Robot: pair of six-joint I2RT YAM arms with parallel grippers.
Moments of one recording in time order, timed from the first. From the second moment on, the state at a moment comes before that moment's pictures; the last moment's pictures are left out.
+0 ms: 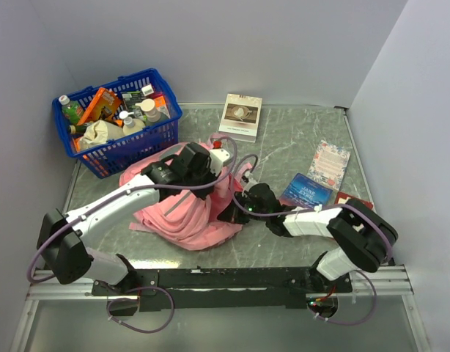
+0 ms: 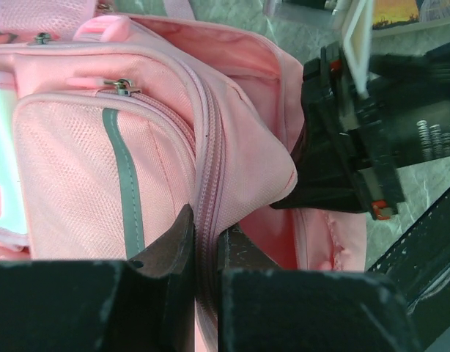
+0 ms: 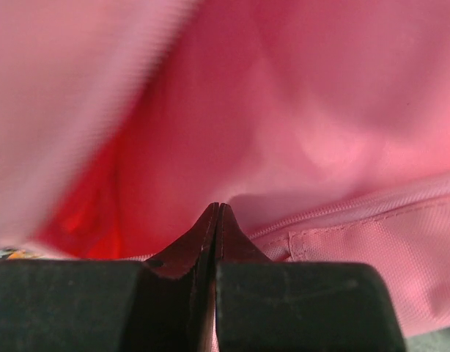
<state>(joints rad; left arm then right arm) -0.80 1.39 1.17 -0.57 0.04 0.00 0.78 1.46 0.47 0.47 -0.28 0.93</state>
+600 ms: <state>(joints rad) -0.63 1.34 1.42 -0.79 0.09 0.19 0.81 1.55 0.40 0.58 -0.16 0.97</state>
